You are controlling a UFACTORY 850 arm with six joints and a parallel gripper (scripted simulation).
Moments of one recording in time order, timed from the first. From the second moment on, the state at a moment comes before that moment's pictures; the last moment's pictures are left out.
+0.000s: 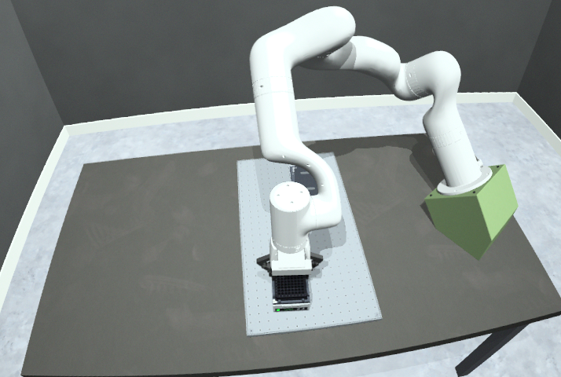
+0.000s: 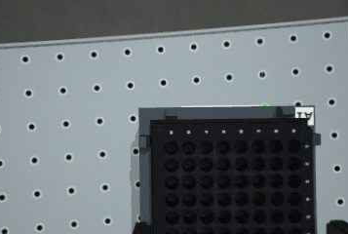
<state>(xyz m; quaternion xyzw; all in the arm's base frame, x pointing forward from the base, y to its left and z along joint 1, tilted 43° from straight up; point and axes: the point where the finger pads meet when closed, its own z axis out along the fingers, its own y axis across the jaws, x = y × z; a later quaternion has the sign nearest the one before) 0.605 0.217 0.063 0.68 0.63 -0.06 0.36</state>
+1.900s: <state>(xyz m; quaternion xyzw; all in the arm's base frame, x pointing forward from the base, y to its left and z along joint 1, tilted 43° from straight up) 0.610 0.210 0.054 0.68 0.63 -0.06 0.36</state>
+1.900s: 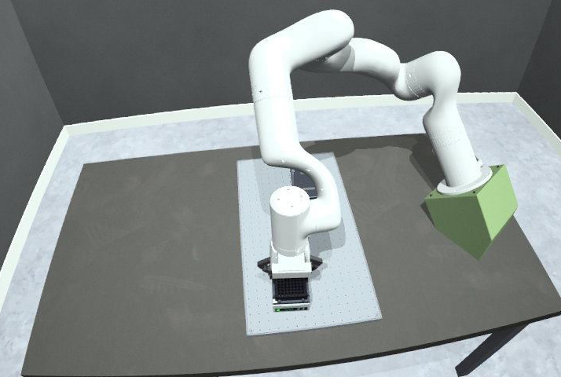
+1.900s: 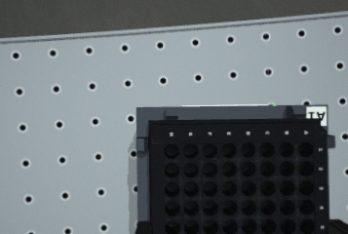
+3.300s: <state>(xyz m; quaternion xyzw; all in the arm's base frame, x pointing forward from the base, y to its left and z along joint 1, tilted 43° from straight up) 0.609 0.212 0.056 0.68 0.63 -0.06 0.36</state>
